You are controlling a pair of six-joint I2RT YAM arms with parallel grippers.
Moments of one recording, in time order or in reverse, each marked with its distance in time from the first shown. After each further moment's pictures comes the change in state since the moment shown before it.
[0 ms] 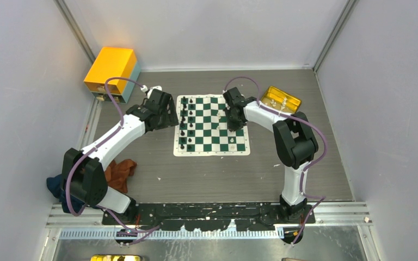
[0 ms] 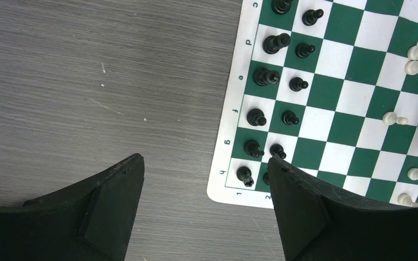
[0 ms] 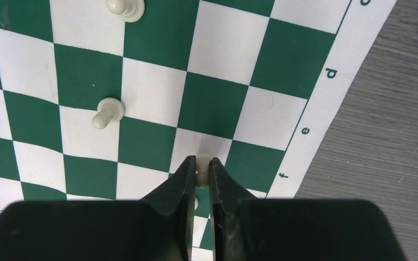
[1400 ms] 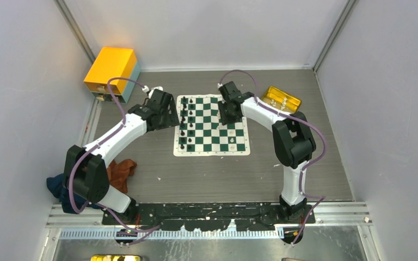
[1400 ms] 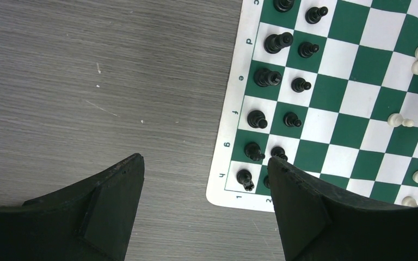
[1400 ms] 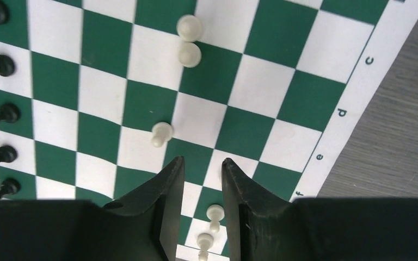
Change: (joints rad) left arm 0.003 0.028 0.000 0.013 0.007 0.000; right arm 0.020 0.018 0.093 -0.006 -0.023 0.000
